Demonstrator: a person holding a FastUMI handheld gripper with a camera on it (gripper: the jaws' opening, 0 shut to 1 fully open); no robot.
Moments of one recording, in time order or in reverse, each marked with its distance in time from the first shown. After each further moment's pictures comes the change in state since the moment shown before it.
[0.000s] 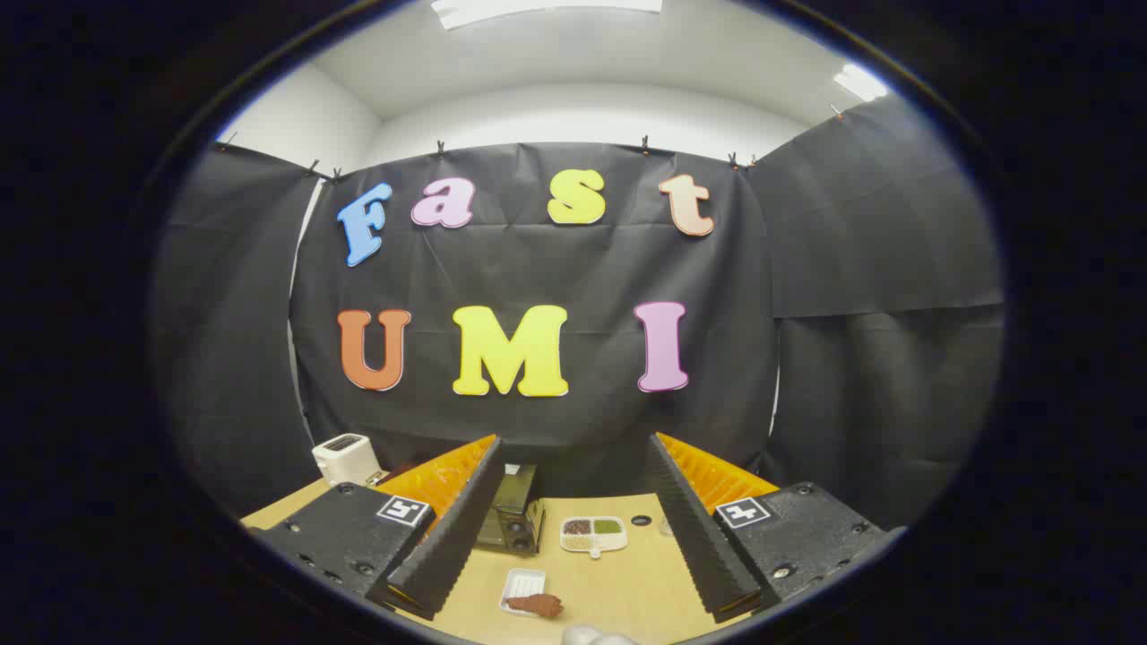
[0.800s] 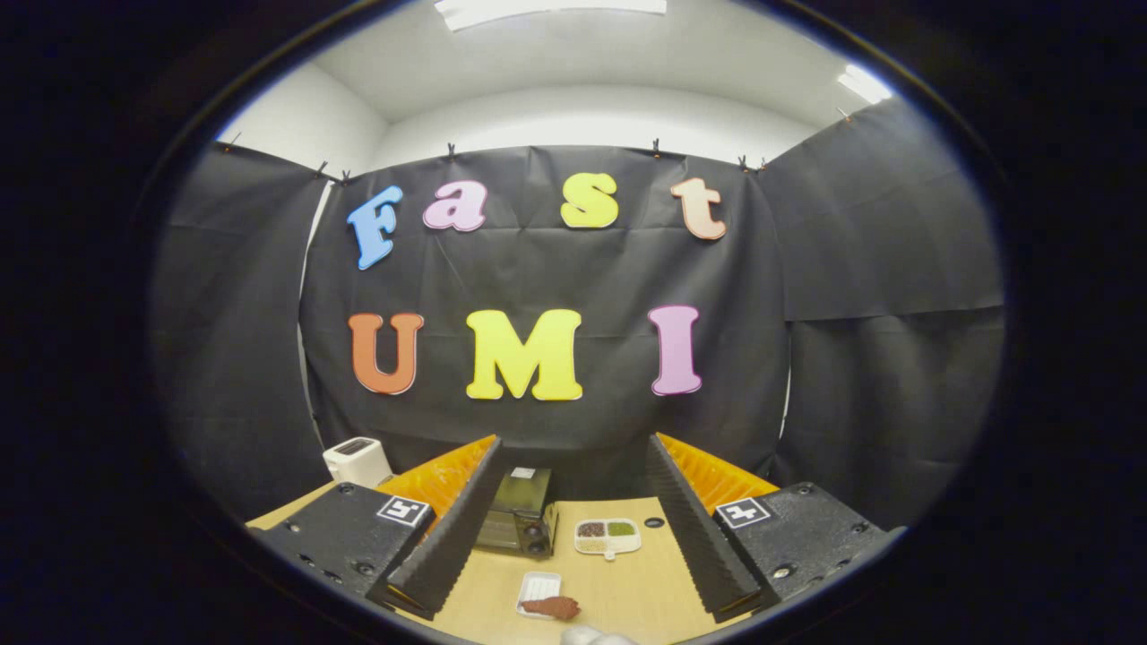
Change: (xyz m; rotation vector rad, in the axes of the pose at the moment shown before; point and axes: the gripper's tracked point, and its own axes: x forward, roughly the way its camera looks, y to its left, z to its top) arm 0.003 0.028 0.002 0.007 -0.001 0.023
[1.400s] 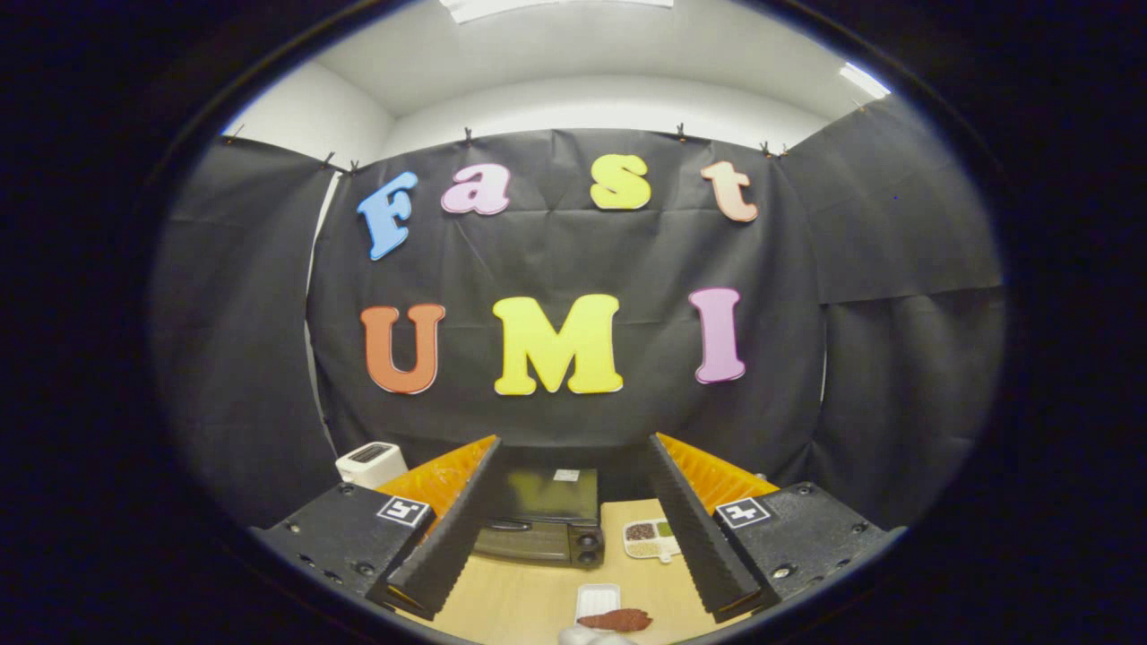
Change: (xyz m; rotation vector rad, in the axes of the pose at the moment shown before) arm 0.077 0.107 -0.045 0.009 0.024 0.050
